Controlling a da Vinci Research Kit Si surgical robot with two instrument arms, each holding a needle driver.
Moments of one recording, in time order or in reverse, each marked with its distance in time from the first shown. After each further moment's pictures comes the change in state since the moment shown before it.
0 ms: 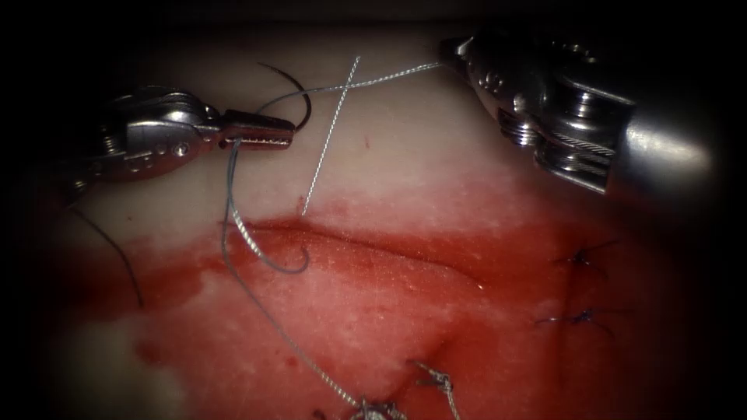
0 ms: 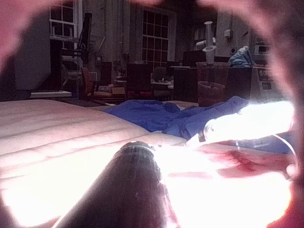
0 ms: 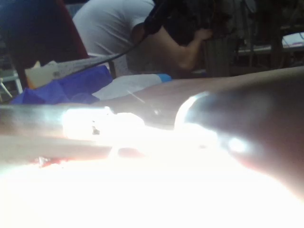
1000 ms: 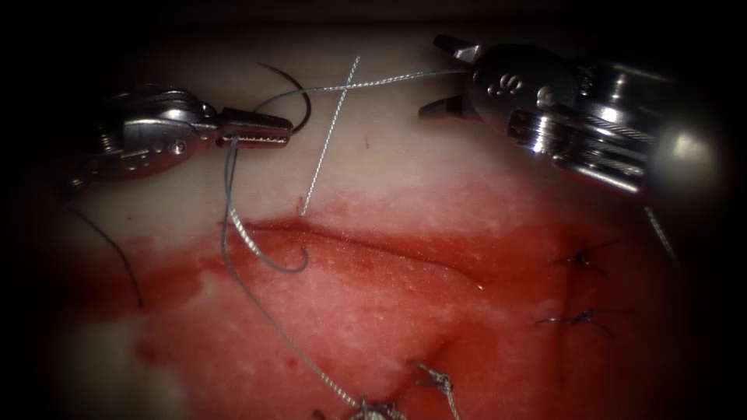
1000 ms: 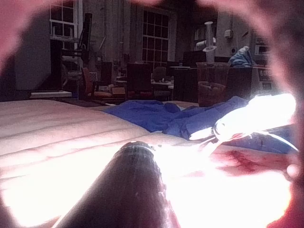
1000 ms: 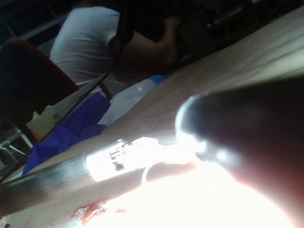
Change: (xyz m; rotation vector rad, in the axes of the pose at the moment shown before) right arm -0.002 0.002 -0.004 -0.121 -0.279 0.361; left arm 0.000 0.000 0.000 0.012 0.003 -0.001
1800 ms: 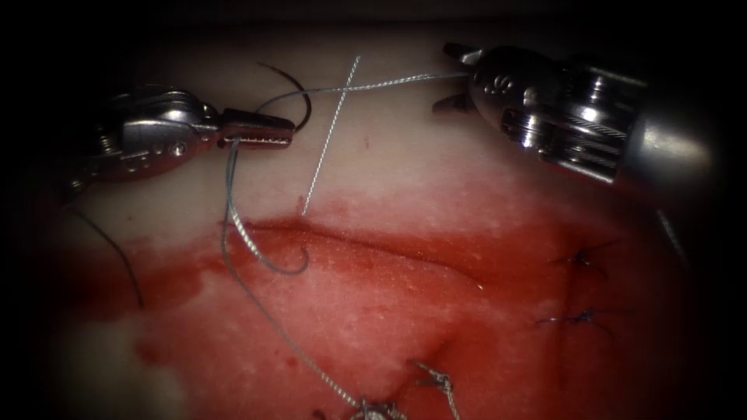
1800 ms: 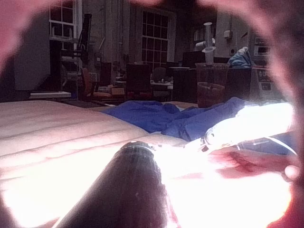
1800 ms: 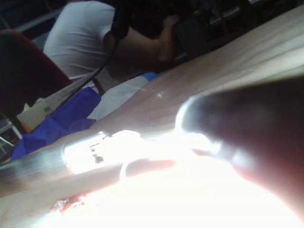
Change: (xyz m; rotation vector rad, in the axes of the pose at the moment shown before) right arm 0.003 -0.001 0.003 0.014 0.152 -0.137; left arm 0.001 0.000 0.000 0.017 0.002 -0.005
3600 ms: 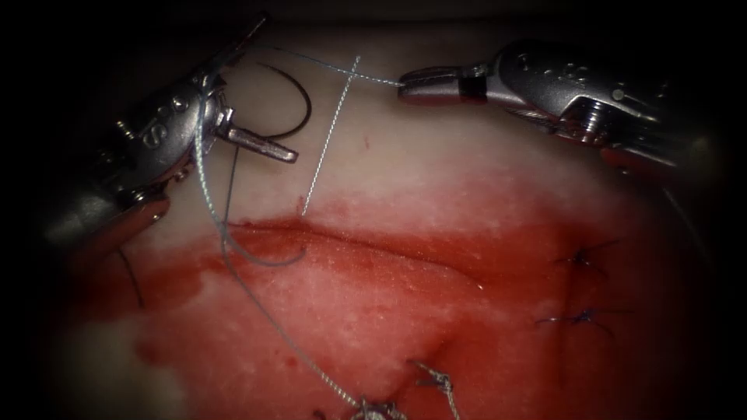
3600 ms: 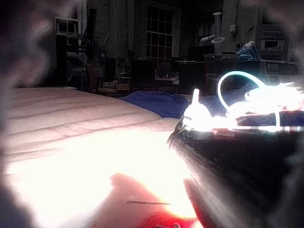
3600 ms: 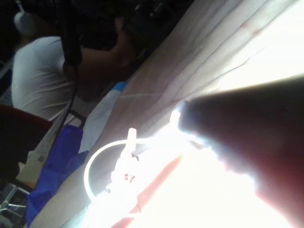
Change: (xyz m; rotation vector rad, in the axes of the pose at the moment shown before) right arm 0.000 0.000 -0.001 -0.384 -0.823 0.260; left arm -0.003 0.000 0.002 0.470 0.596 -0.744
